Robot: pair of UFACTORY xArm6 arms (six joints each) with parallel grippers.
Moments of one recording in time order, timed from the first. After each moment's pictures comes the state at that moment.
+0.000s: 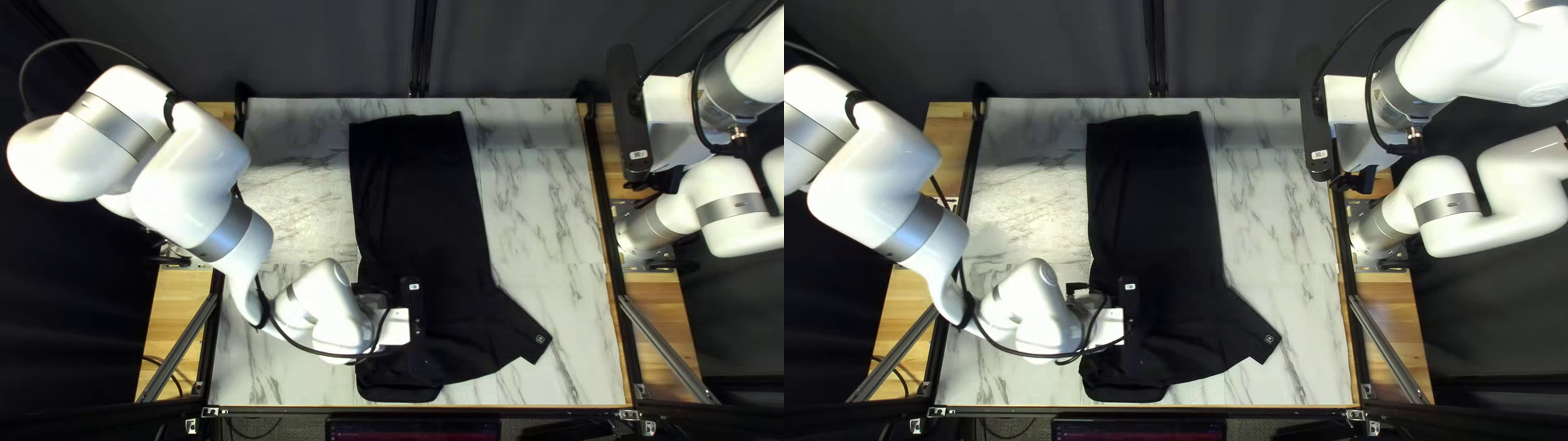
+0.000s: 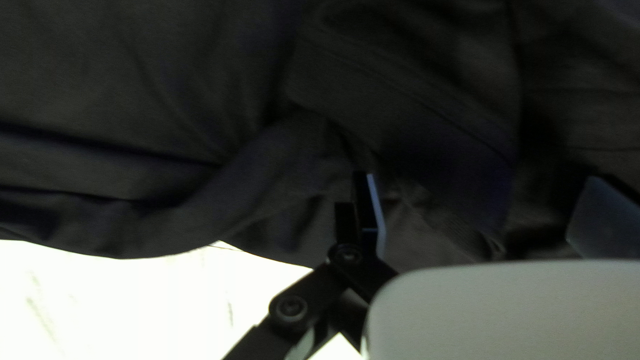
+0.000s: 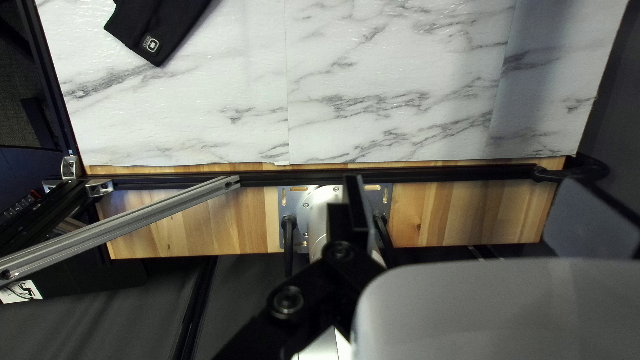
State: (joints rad) left arm -0.48 0.34 -1.07 0.49 0.82 -0.85; right arm 0.11 -0.88 -0.90 -0.08 1.72 0.07
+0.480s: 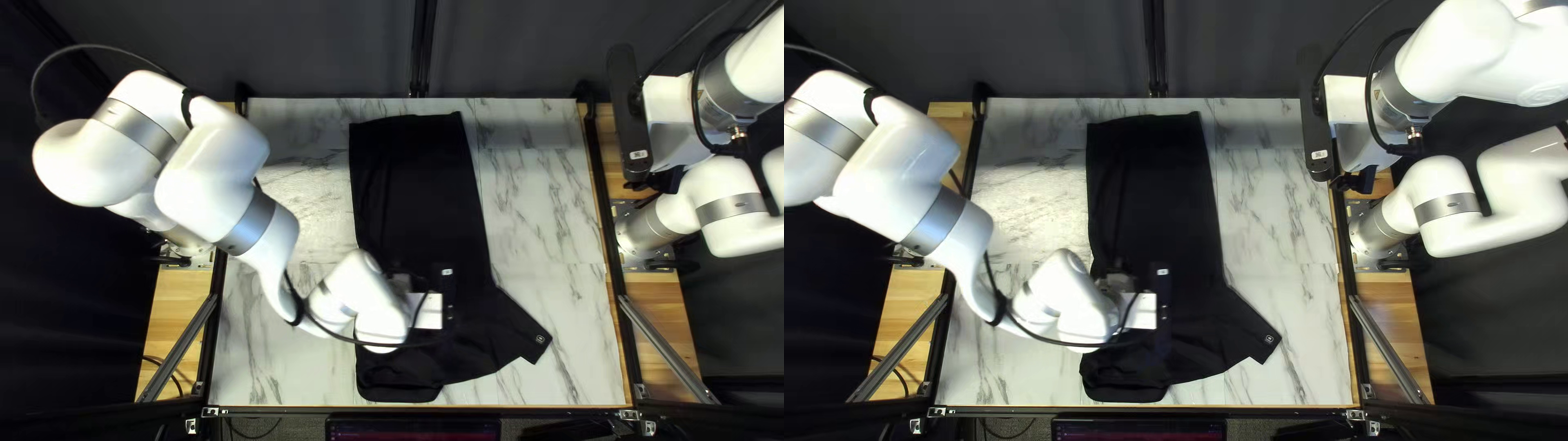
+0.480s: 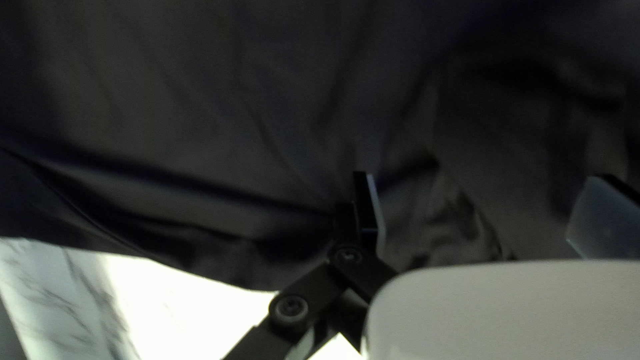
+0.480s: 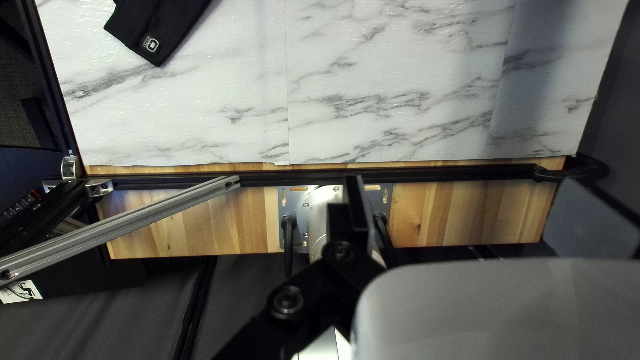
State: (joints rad) left arm -0.42 0.46 -1.36 0.47 0.96 -0.62; right arm 0.11 -0.88 -0.90 -0.08 1.72 0.07
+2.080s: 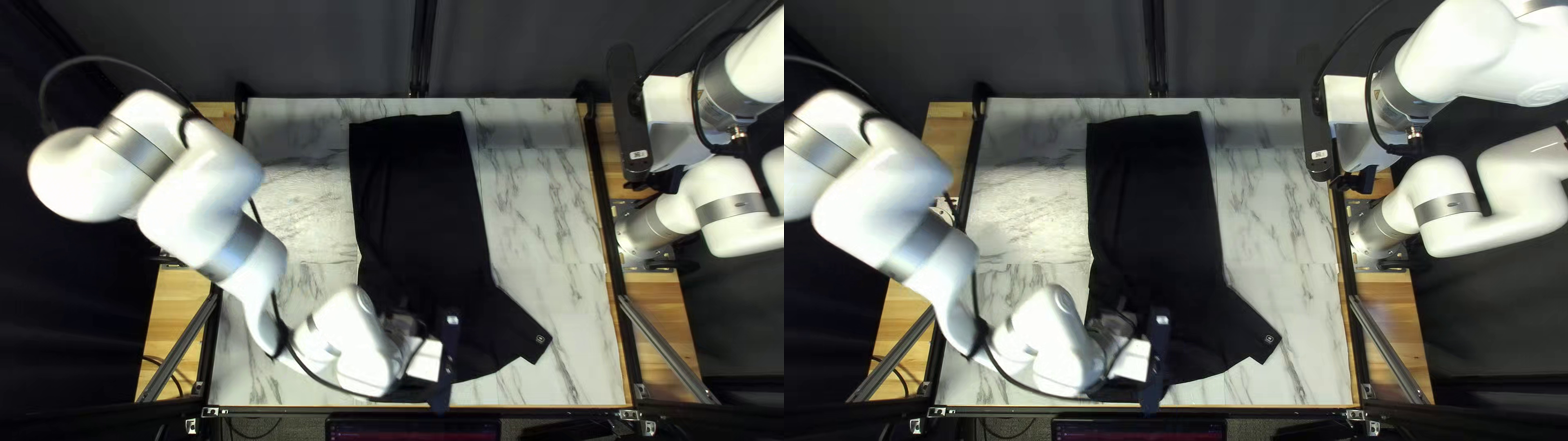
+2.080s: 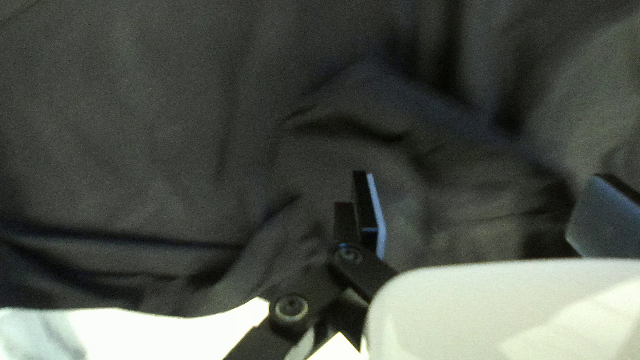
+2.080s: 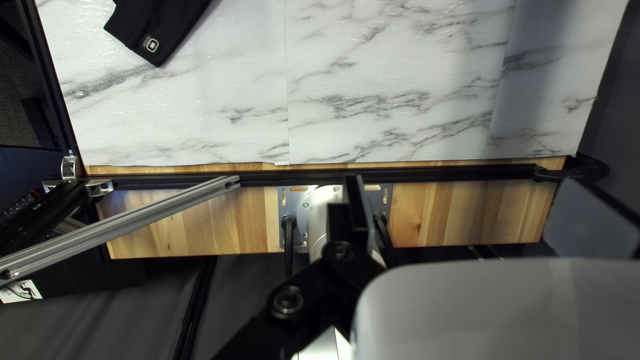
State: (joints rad) left arm -0.54 0.21 -1.05 0.57 0.87 -0.85; right arm 0.11 -0.88 -0.90 -0.08 1.72 0.07
